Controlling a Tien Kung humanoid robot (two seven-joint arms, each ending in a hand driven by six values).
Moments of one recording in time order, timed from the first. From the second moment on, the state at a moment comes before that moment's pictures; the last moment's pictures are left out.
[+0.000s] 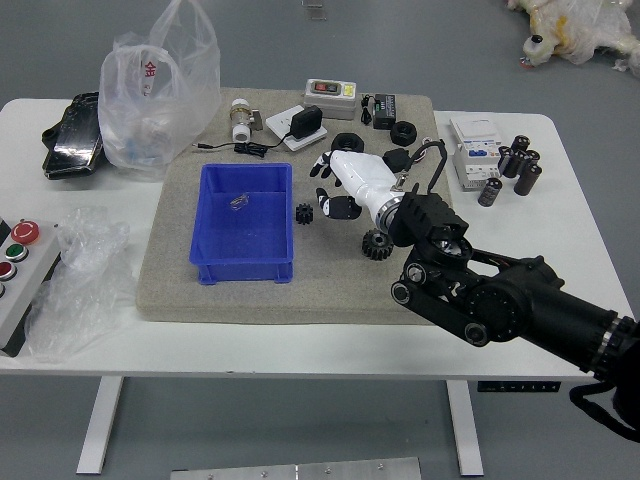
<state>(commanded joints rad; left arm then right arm) -0.14 0.19 -0.66 -0.31 0.67 0.08 0.22 0.83 -0.12 0.43 1.02 -1.72 -0.24 -0.37</state>
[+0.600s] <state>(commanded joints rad) -0.14 0.19 -0.66 -0.31 0.66 0.08 0.22 0.72 -0.23 0.55 1.14 -1.83 -0.03 -0.54</state>
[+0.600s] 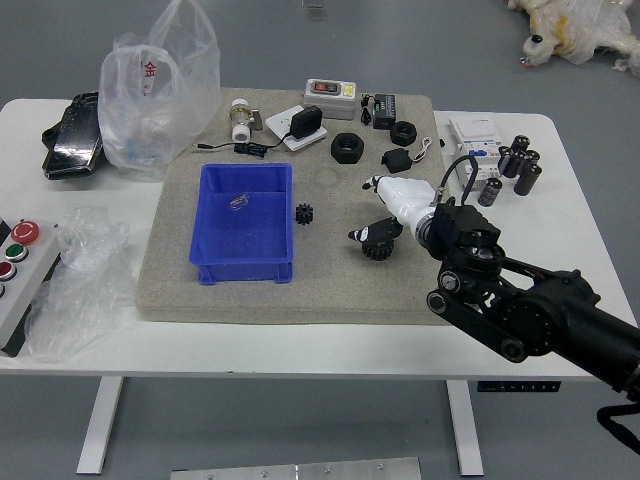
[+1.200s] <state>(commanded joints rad) -0.14 0.19 -0.64 -0.31 0.65 0.08 0.21 0.69 -0.24 0.51 1.12 -1.81 -0.02 -0.58</state>
